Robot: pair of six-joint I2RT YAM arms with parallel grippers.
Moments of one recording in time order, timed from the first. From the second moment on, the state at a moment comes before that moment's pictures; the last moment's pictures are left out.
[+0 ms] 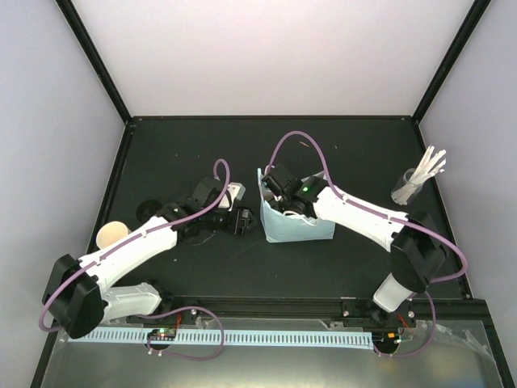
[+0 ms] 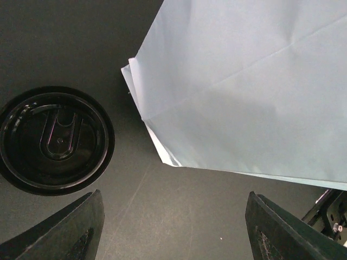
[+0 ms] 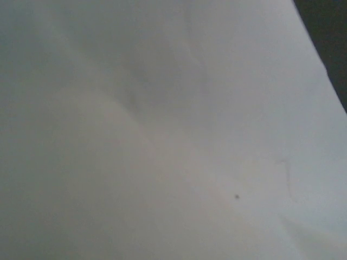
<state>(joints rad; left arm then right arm) -0.66 1.19 0.79 -0.45 0.26 -0.47 0.86 1.64 1.24 -0.76 0.18 0.24</state>
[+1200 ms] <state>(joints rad) -0.67 1.11 0.81 -0.49 0.21 -0.47 0.78 1.65 1.34 -0.91 0.13 0.25</state>
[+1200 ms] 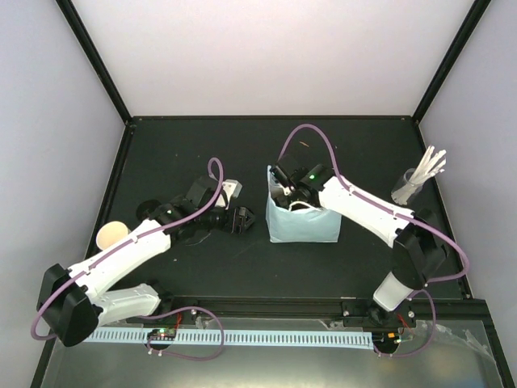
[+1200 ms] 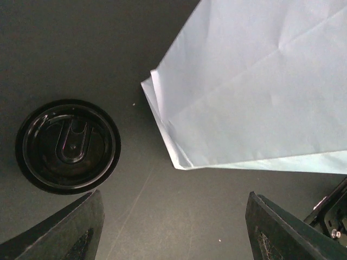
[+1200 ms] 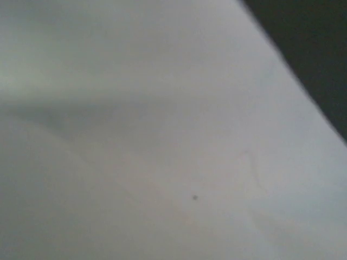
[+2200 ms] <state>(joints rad) -0.69 1.27 1.32 -0.62 0.26 -0.16 0.83 1.20 1.45 -1.06 0.26 0.24</state>
